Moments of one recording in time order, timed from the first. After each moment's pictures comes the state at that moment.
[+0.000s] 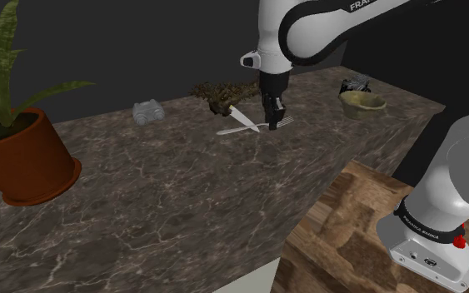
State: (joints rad) arm 0.18 -0.26 0.11 -2.34 -0.02 2.06 -0.69
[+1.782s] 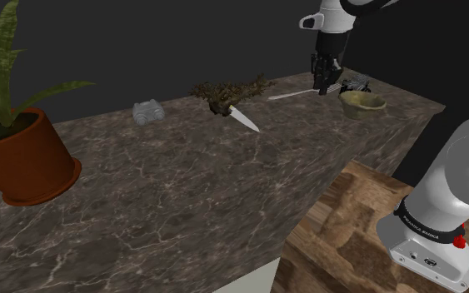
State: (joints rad) arm 0.04 -0.53 -0.13 -2.39 -0.12 1.86 -1.01
